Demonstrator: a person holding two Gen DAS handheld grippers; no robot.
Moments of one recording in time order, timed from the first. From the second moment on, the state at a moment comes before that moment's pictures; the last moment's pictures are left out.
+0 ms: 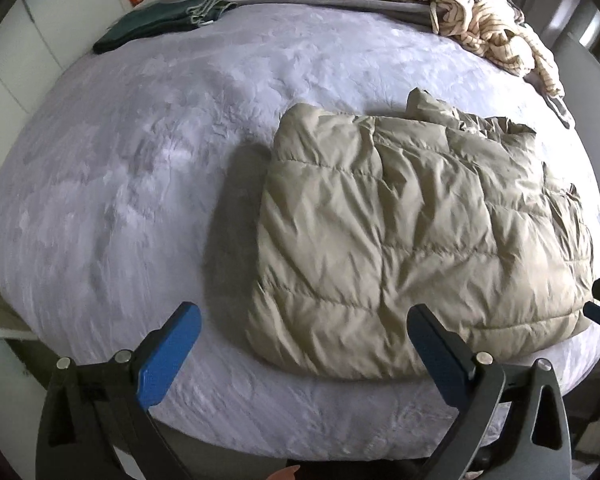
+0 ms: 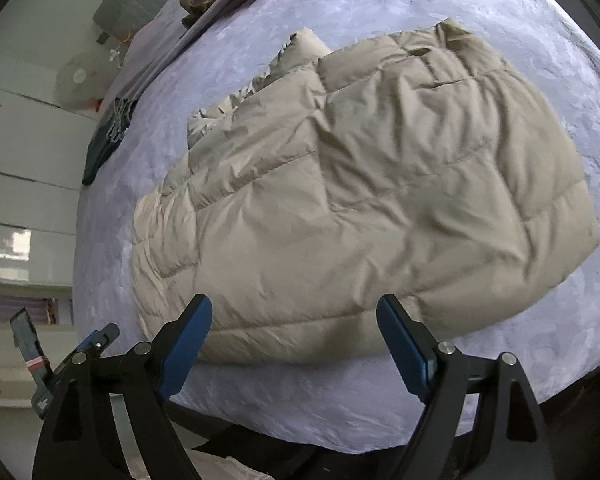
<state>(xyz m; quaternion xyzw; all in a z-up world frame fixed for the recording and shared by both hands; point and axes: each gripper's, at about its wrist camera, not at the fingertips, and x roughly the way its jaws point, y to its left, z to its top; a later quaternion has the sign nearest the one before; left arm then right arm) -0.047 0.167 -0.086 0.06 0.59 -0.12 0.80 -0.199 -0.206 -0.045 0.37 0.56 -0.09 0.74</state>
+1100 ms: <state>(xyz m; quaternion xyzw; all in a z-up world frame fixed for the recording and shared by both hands) 0.066 0.206 -0.219 -0.14 0.70 -0.35 0.61 -0.142 -0.150 -0.076 0.35 0.61 -0.11 0.70</state>
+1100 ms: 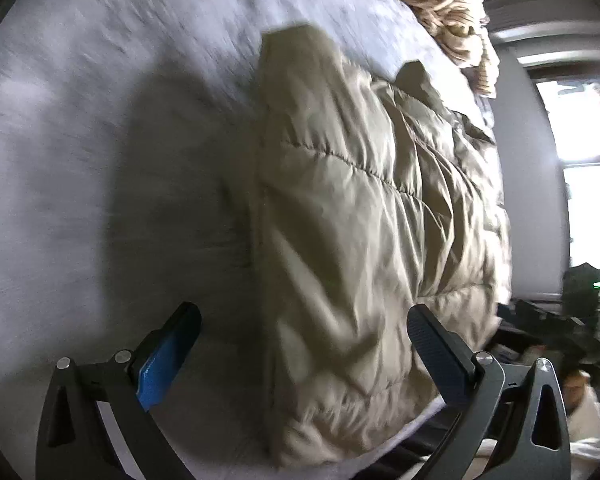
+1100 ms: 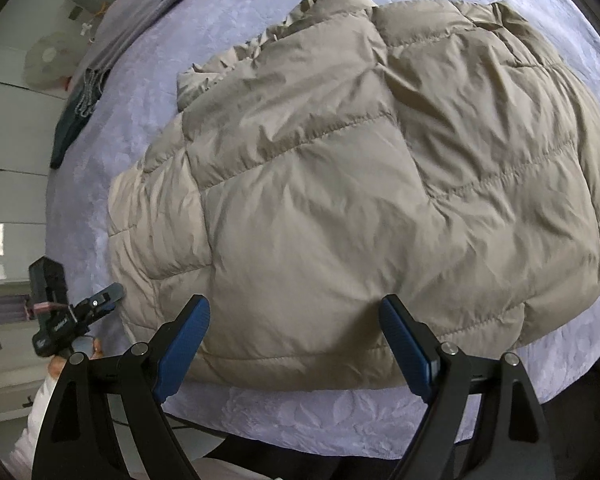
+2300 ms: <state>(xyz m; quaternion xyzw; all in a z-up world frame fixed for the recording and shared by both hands) 0.015 0.085 -0.069 -0.14 0.68 -0.41 0.60 -0.090 -0.204 -0.119 0.33 0.57 -0.07 0.75</state>
